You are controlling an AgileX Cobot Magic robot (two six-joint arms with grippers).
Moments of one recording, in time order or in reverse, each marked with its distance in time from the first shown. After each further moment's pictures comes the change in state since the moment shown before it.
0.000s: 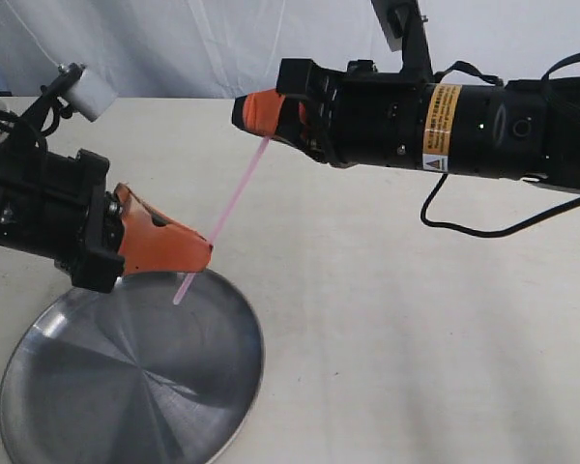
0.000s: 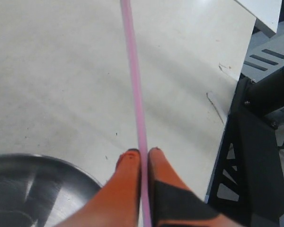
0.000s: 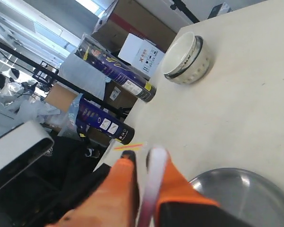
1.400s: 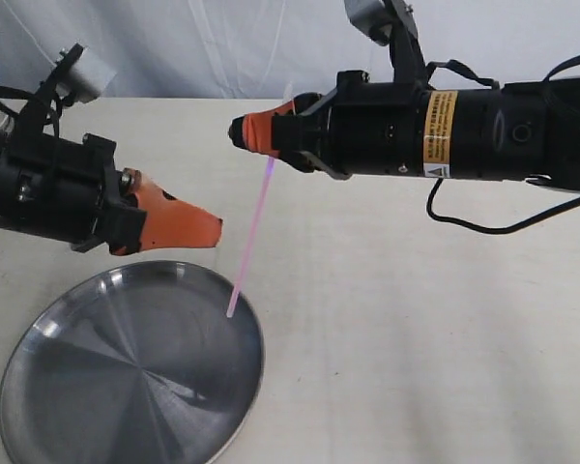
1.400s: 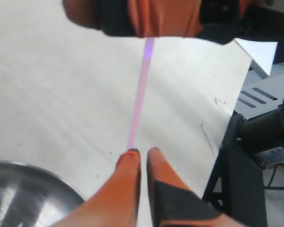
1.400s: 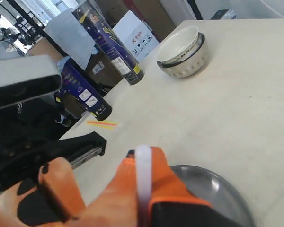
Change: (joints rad) left arm 0.000 0.025 -0.002 -0.097 -0.046 -0.083; right arm 0.002 -0.005 -0.006 -0.098 0.005 -0.207
